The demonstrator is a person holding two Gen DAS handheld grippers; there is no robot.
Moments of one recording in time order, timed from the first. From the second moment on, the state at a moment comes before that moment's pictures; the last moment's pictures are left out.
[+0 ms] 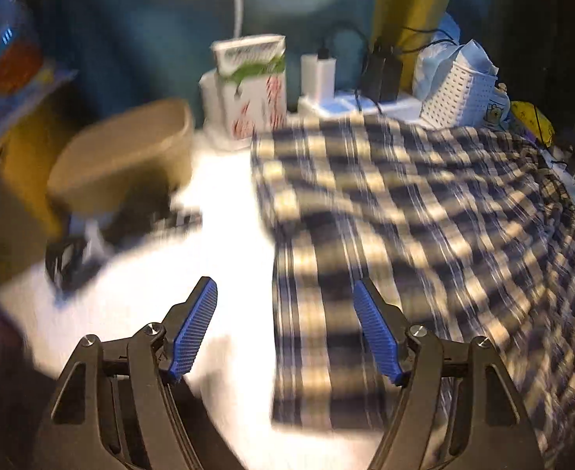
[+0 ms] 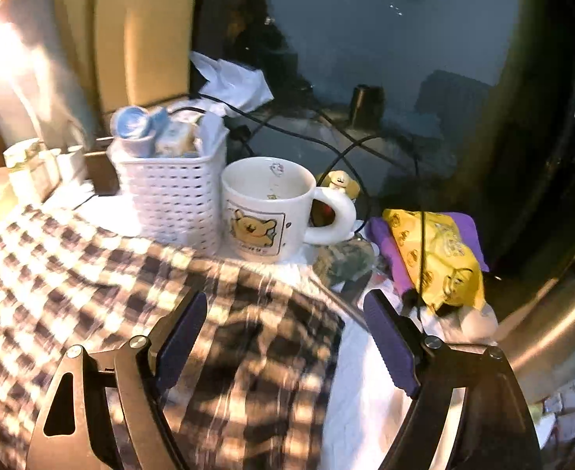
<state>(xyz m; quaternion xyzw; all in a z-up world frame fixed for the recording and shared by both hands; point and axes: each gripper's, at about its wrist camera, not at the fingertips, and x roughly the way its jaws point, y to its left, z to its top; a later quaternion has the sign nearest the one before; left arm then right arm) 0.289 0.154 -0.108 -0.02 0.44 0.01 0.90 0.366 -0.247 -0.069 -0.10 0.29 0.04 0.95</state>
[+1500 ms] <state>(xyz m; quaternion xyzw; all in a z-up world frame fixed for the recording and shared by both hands) 0.222 0.138 -0.101 -0.05 0.40 0.01 0.91 0.138 -0.301 -0.084 -0.02 0.30 0.02 0.95</state>
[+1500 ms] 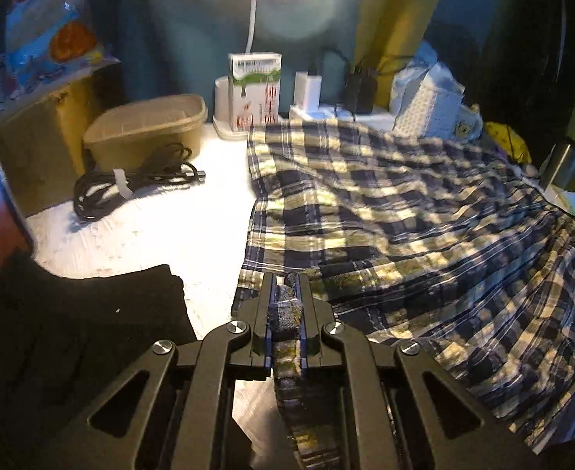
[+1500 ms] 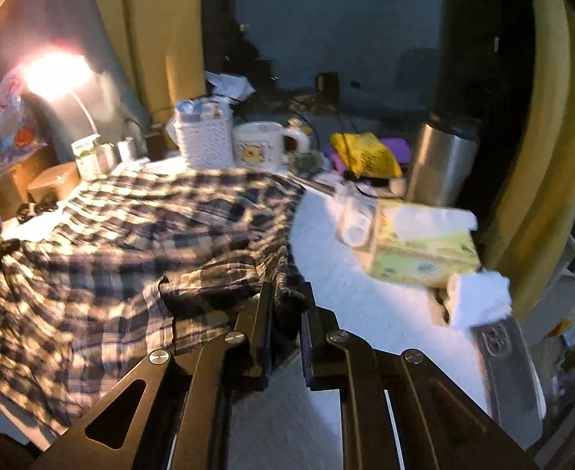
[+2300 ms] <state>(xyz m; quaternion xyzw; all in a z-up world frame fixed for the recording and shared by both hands) 0.061 0.082 -0.111 -0.10 0.40 -0.08 0.91 0.093 -0.311 -0.136 -0.01 0.33 -0.03 0.94</state>
